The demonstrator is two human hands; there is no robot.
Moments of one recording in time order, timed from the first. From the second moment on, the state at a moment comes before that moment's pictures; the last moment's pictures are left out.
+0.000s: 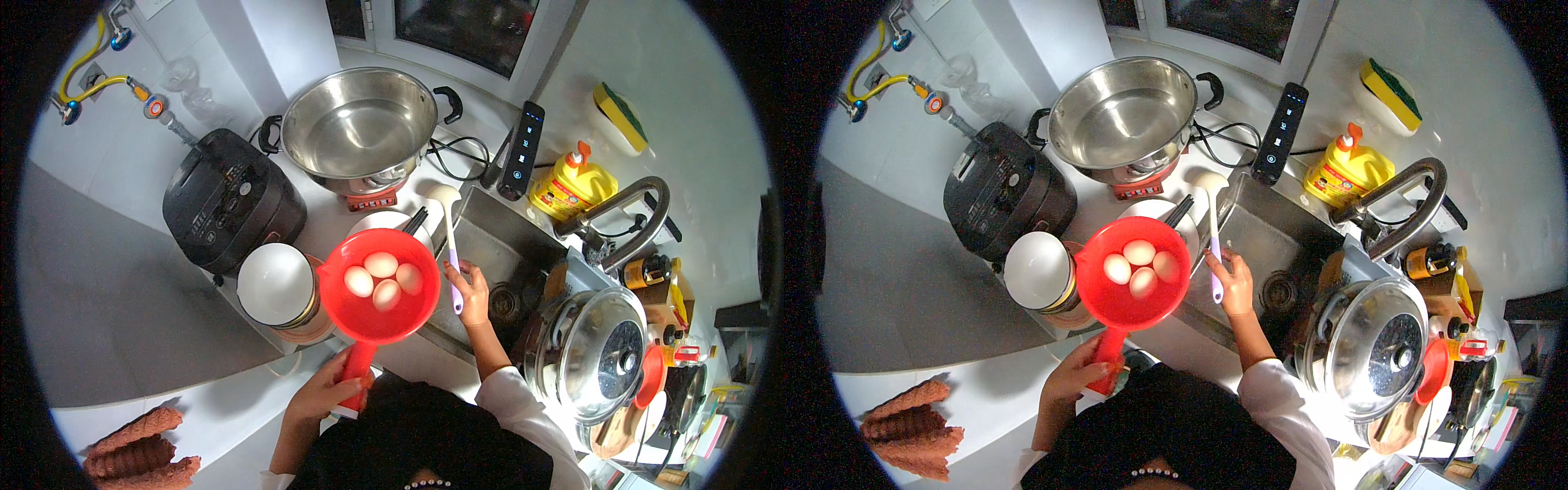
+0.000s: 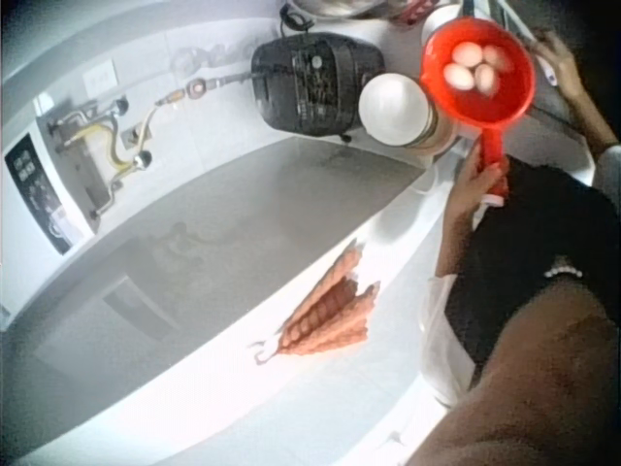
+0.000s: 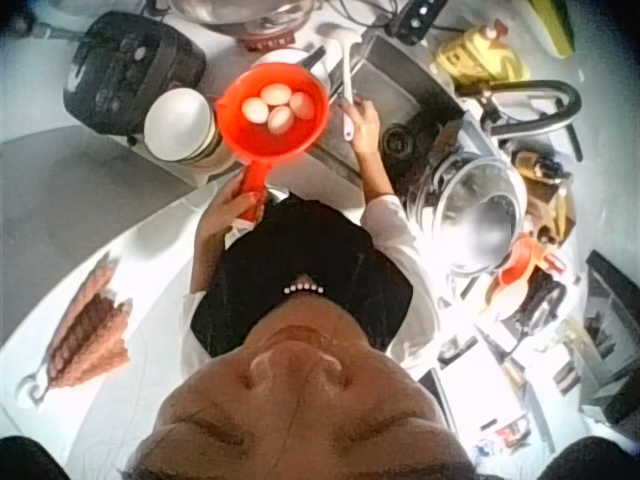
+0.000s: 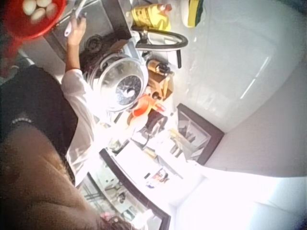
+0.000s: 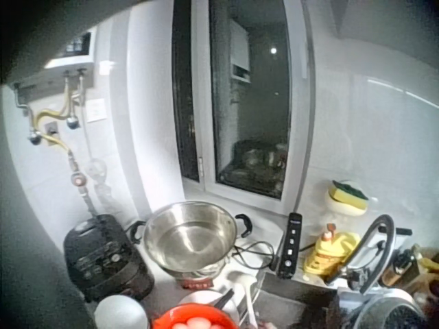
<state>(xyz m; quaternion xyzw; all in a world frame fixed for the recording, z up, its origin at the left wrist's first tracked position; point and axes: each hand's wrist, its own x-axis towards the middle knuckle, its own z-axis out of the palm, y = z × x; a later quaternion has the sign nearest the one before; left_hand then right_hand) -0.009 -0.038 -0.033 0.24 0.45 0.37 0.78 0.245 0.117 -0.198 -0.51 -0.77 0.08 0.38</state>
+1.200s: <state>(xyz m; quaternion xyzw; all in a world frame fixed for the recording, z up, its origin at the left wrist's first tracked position) -0.003 -0.034 -0.026 0.25 0.50 0.38 0.74 0.232 0.112 -0.282 -0.41 -0.35 0.73 0.42</state>
